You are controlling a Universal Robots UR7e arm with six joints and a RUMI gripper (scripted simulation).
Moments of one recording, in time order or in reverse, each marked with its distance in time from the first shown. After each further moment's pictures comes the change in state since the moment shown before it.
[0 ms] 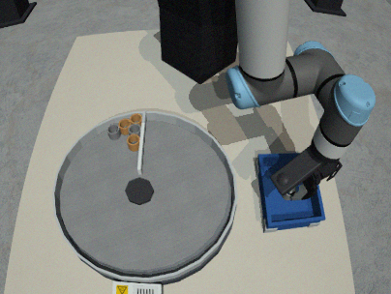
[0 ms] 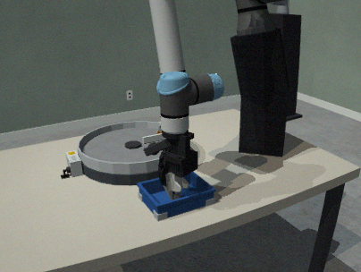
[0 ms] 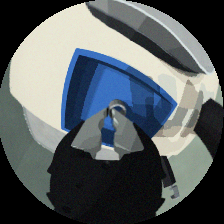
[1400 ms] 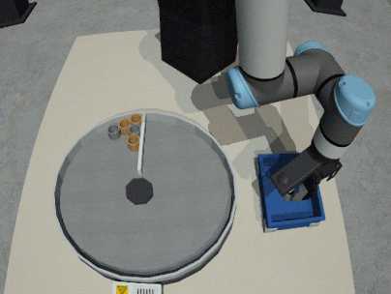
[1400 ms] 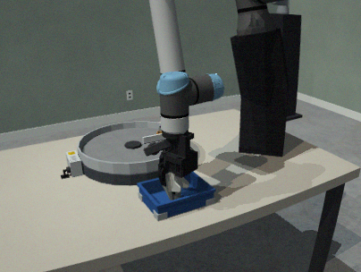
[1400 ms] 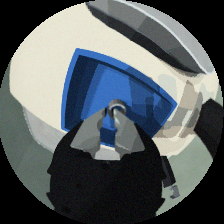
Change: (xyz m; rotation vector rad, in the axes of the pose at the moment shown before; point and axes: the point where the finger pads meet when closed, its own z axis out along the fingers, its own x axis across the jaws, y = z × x) arm 0.000 0.000 0.000 0.000 0.000 0.000
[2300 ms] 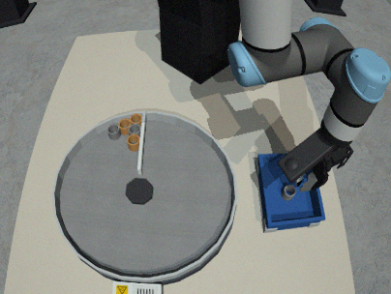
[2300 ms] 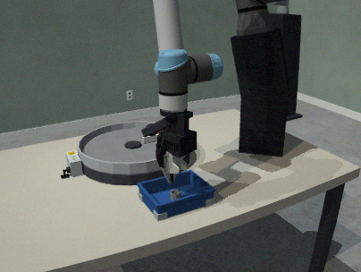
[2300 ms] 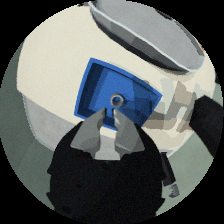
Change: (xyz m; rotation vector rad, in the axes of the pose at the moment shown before) arm -0.004 -0.002 -0.059 0.000 -0.007 0.002
